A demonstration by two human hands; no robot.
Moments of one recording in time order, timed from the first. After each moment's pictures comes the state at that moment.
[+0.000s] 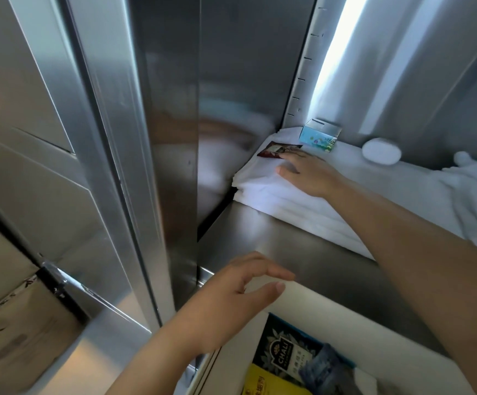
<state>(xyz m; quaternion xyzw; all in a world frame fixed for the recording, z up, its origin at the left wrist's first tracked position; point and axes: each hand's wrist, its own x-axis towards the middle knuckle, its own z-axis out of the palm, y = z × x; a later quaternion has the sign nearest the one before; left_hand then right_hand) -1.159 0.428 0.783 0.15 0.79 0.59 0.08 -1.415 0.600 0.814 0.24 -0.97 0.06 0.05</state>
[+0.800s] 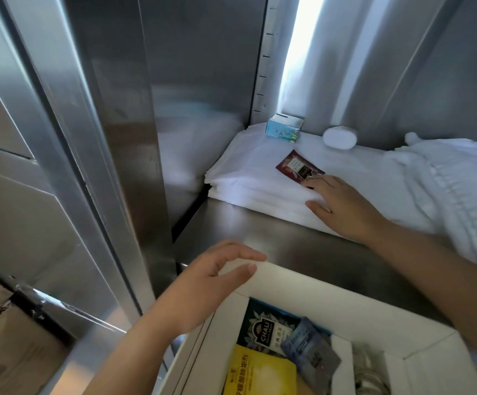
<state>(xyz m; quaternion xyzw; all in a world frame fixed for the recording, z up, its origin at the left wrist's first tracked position) -1.163 0.424 0.775 0.15 0.79 0.58 0.10 -1.300 0.699 0.804 0.23 -0.96 0.09 0.13</state>
